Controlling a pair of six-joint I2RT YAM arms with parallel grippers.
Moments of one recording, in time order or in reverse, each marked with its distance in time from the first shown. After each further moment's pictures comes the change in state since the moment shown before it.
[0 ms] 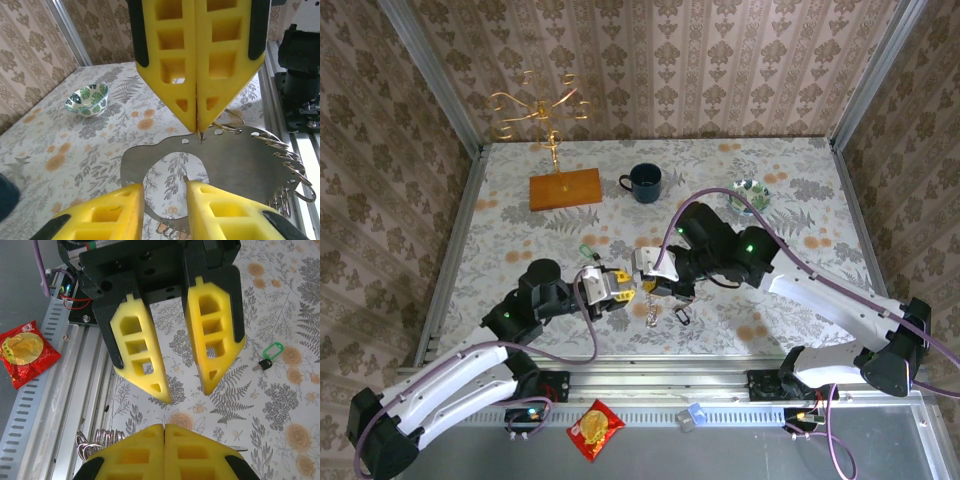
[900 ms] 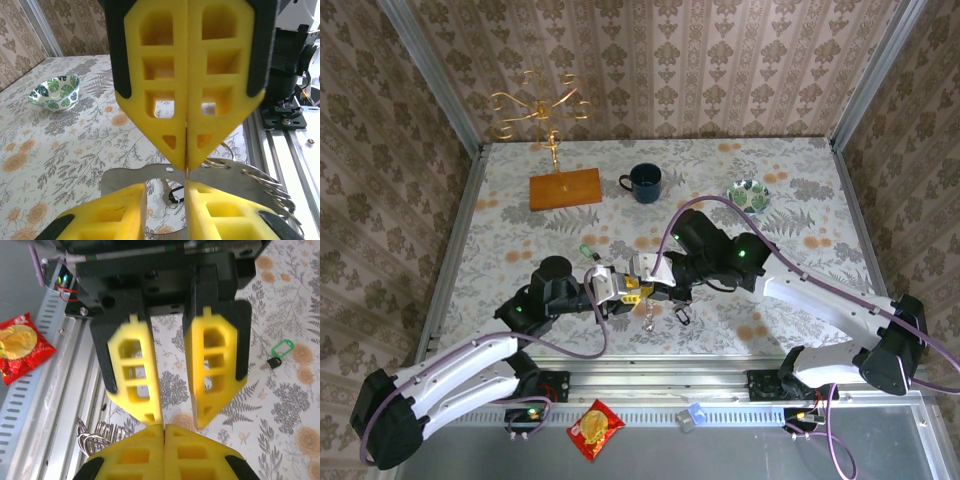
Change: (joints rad) left arm -0.001 0.105 -0.019 0.080 0.083 -0.036; right arm 0.007 0.003 -0.080 0.077 0.010 -0.015
